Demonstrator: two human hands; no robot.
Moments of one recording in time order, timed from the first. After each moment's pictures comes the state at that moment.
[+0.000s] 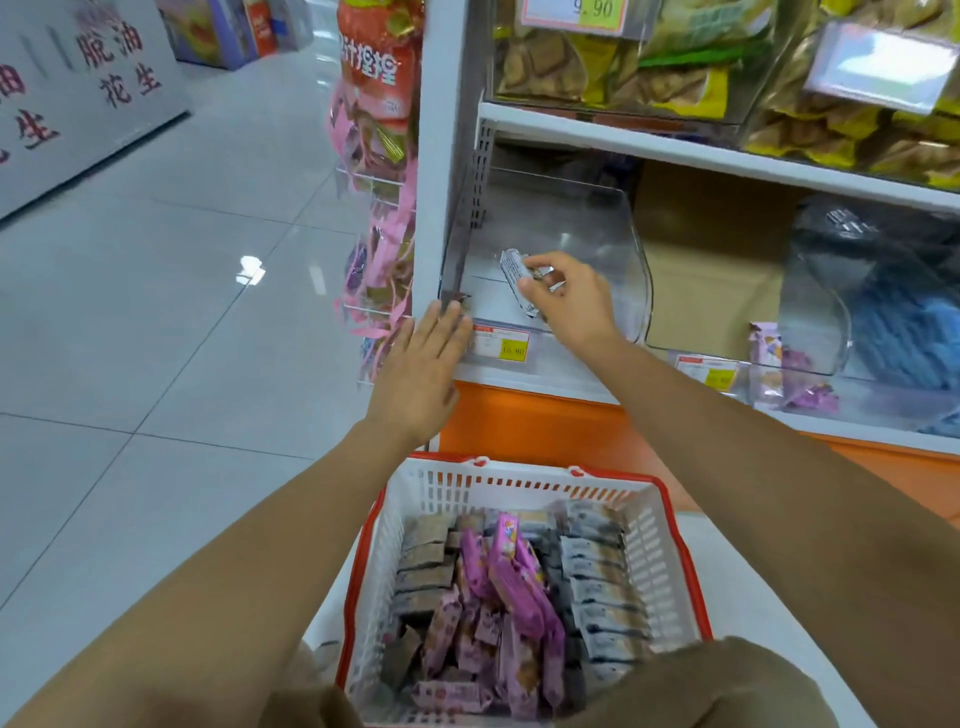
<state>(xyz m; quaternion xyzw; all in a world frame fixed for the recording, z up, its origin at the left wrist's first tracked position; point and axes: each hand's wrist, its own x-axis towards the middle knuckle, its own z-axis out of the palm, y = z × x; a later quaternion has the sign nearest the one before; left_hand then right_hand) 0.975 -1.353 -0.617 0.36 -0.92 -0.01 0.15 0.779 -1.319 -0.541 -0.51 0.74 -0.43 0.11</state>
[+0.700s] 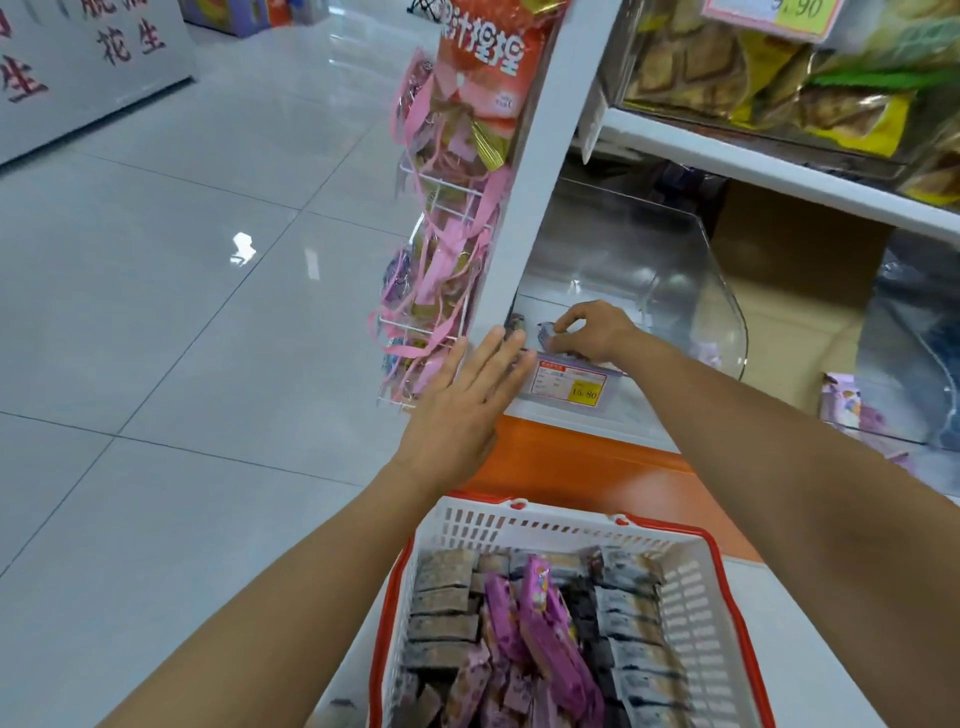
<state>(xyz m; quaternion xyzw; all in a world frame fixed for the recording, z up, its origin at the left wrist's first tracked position) 0.981 -1.398 -0.664 0.28 -0.93 0.07 0.23 0.770 -1.406 -0.571 -0.47 0.85 -0.12 0.22</state>
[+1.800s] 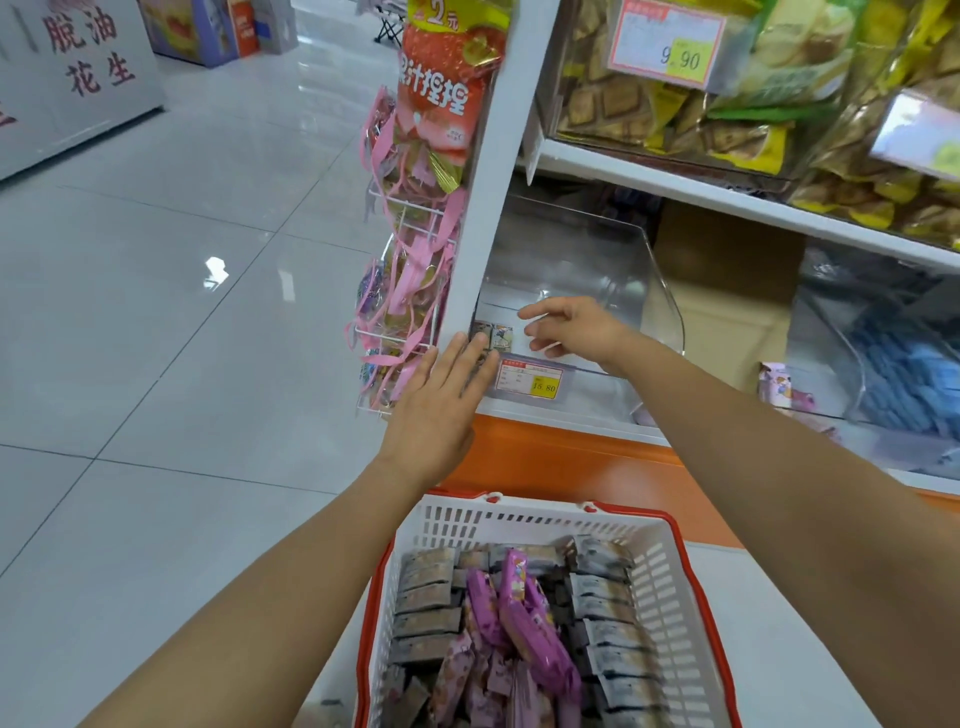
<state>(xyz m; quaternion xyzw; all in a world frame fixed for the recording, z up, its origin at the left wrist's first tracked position) 0.986 -1.376 -0.635 0.32 -0.93 0.04 0.20 0.776 -1.362 -0.537 -0.48 0.75 -0.30 0.34</state>
